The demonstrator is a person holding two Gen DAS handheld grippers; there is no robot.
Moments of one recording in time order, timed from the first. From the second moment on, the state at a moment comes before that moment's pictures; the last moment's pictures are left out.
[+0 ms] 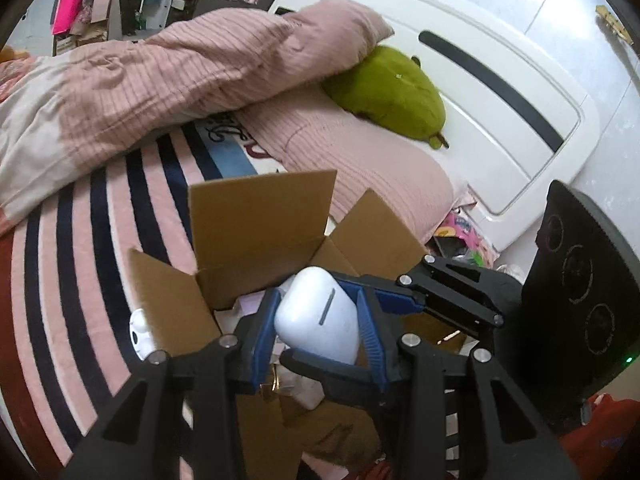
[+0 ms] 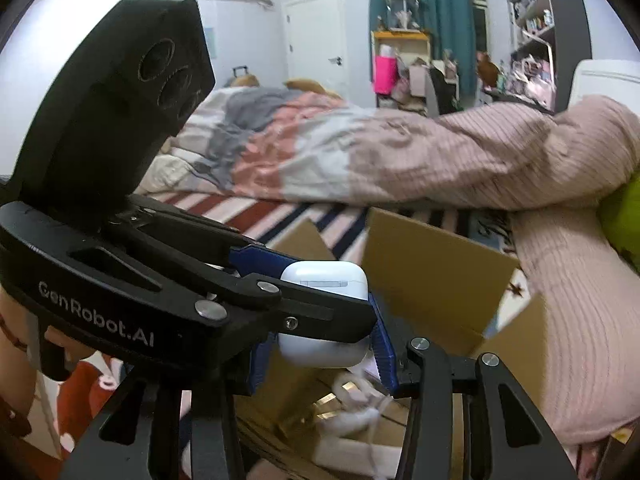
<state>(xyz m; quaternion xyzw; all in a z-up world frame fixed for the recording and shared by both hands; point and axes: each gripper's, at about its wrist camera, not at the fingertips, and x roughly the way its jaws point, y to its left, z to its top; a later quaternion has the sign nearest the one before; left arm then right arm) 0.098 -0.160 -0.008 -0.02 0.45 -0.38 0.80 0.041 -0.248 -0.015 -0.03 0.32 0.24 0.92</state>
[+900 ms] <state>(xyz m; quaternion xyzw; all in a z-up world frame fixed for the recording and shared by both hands) 0.026 0.087 -0.020 -0.09 0.35 -0.13 0.92 0.036 -0.077 -0.014 -0.10 0.35 0.32 0.88</state>
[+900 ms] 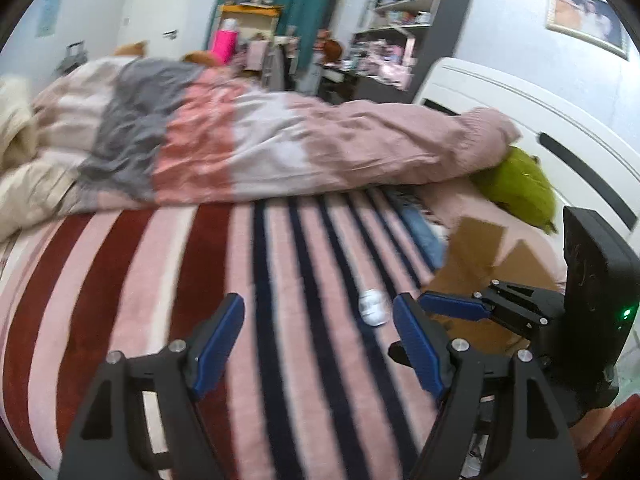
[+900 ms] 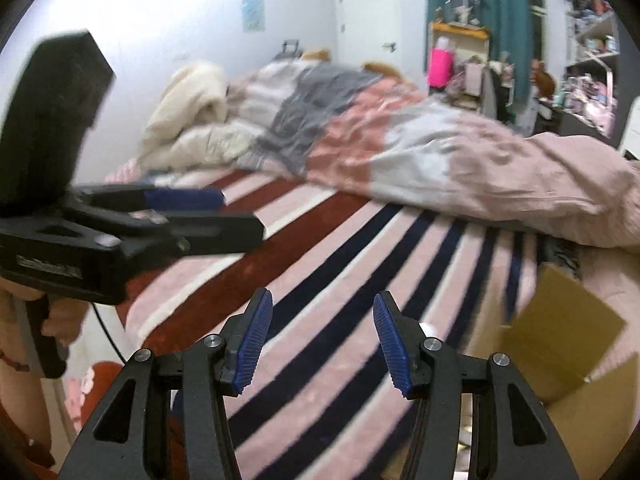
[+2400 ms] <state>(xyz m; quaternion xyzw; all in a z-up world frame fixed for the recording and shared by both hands) 0.035 0.100 -0.057 -0.14 0.39 -0.18 0.89 0.055 -0.035 -0.067 -0.08 0.35 0.34 0.87</state>
